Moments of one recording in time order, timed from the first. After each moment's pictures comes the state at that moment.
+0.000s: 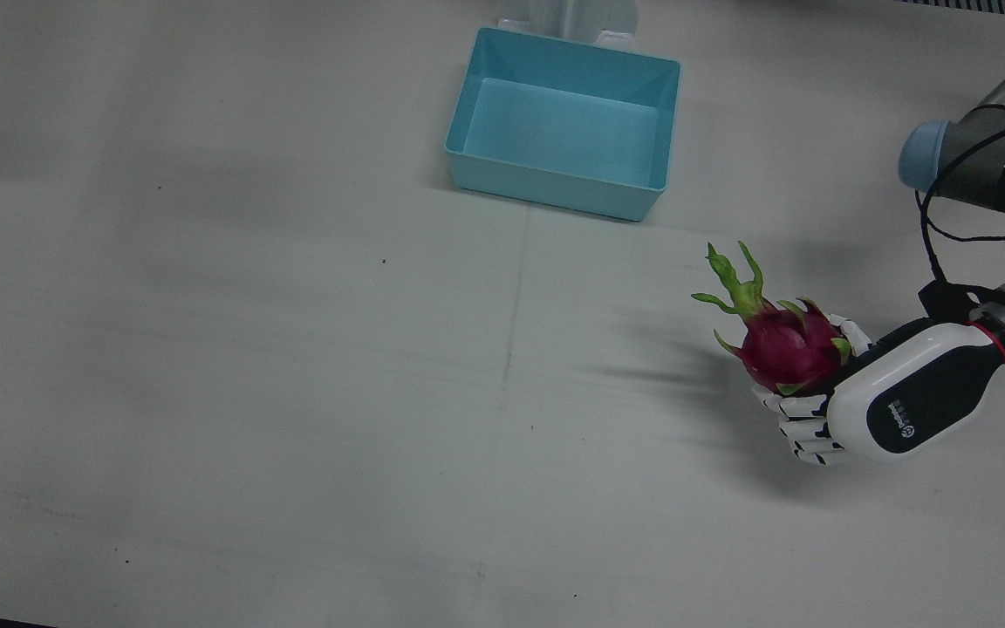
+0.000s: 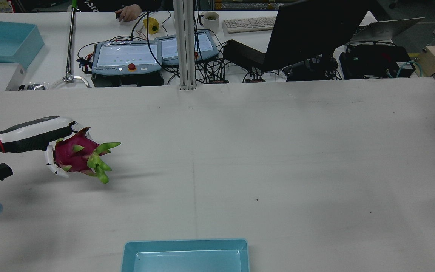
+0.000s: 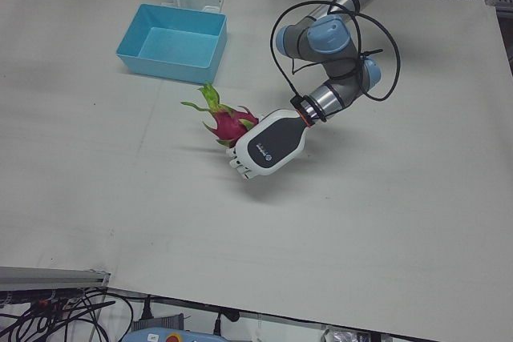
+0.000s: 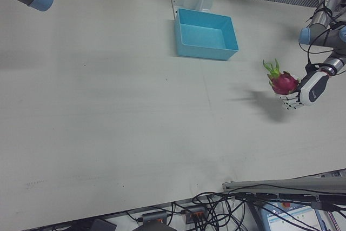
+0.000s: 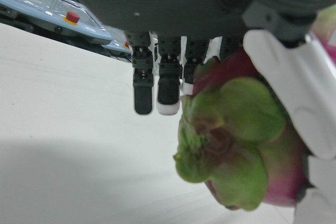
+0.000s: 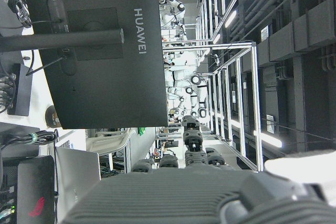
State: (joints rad) left arm -0.98 -1.88 -1.67 0.12 1.89 1.19; right arm 1.44 -1.54 1.61 -3.20 -1.44 0.08
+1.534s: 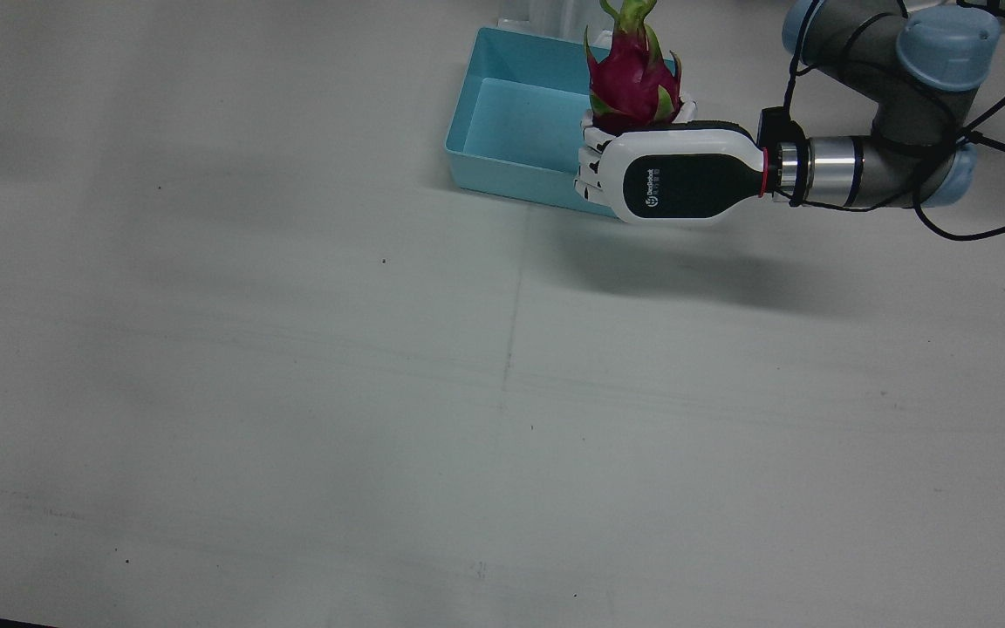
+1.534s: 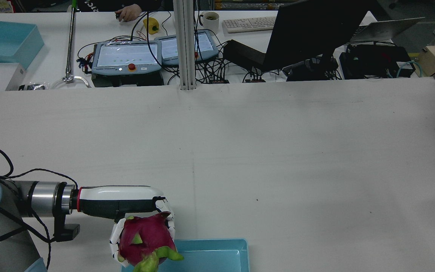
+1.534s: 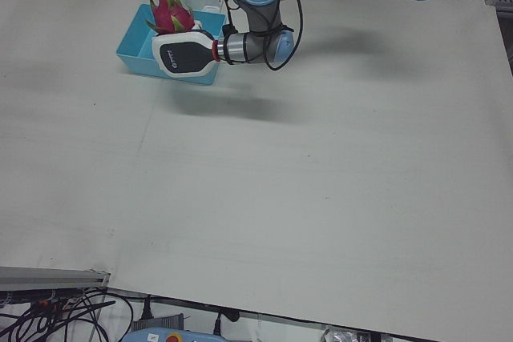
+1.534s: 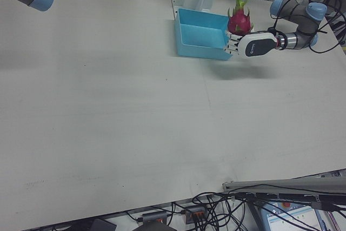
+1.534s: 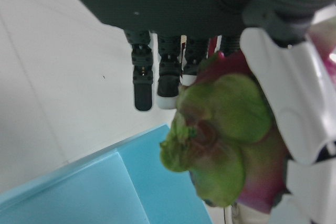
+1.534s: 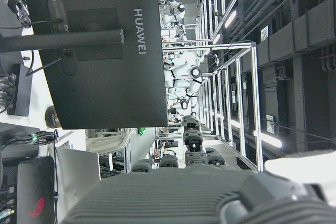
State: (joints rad) left arm -0.65 -1.95 -1.91 0.06 2.09 0.86; right arm 1.44 -1.54 1.61 -3.20 -1.44 0.08
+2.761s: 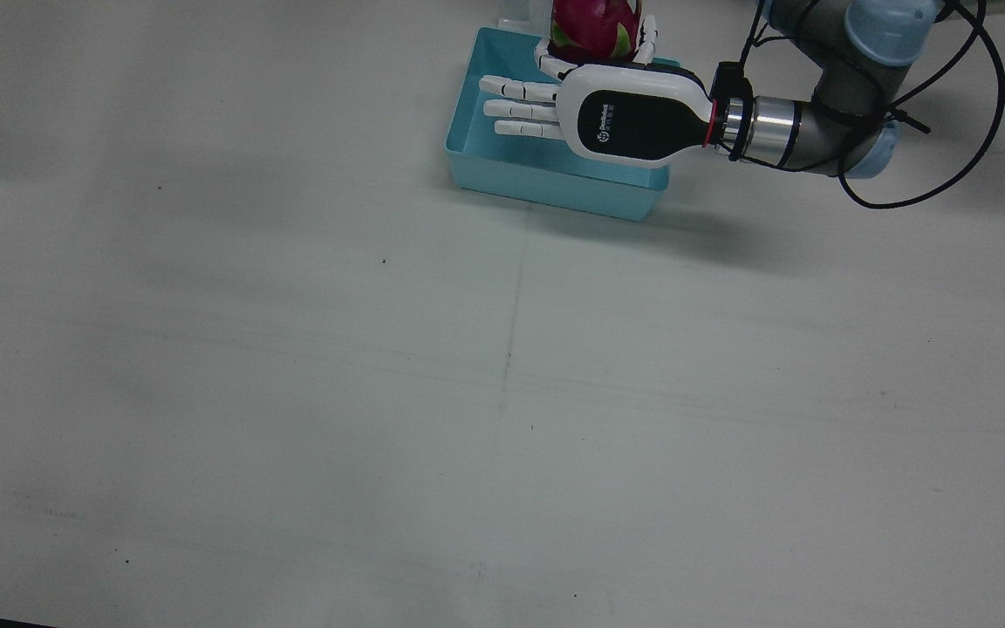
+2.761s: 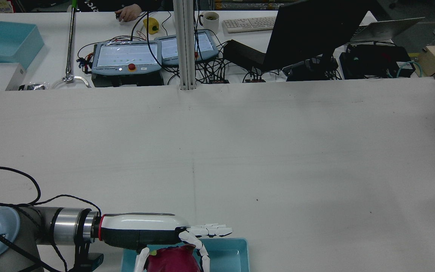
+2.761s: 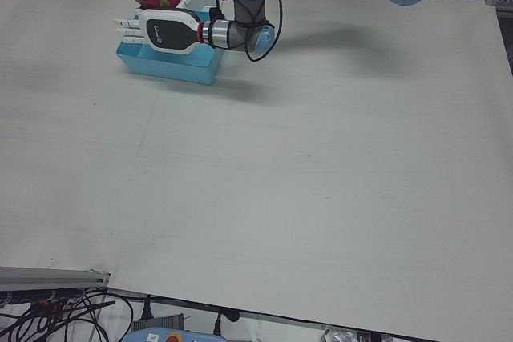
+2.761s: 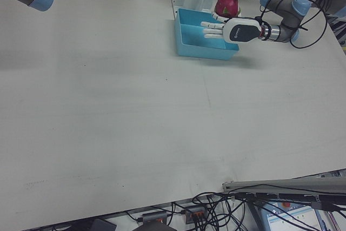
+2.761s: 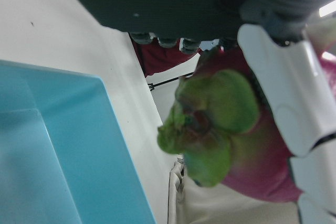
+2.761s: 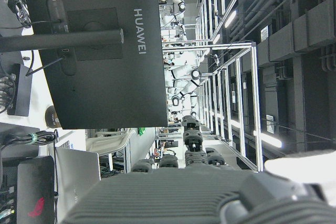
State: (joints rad) left arm -0.51 -1.95 -1.94 -0.05 2.02 0.80; right arm 1.44 -1.54 1.61 -3.20 -1.44 0.08
